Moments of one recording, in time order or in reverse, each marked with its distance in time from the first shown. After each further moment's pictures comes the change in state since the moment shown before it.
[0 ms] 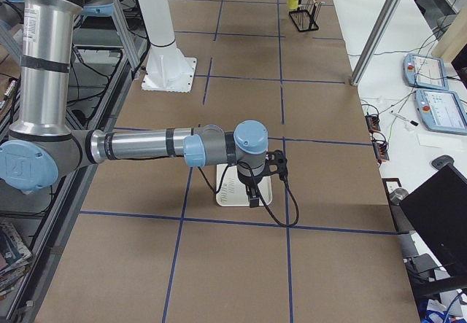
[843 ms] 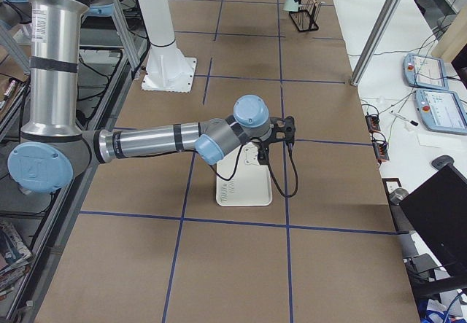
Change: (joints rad) left arm 0.169 -0.035 -0.088 -0.119 -0.052 -0.583; right arm -0.176 0.052 0.004 0.716 0.063 1.009
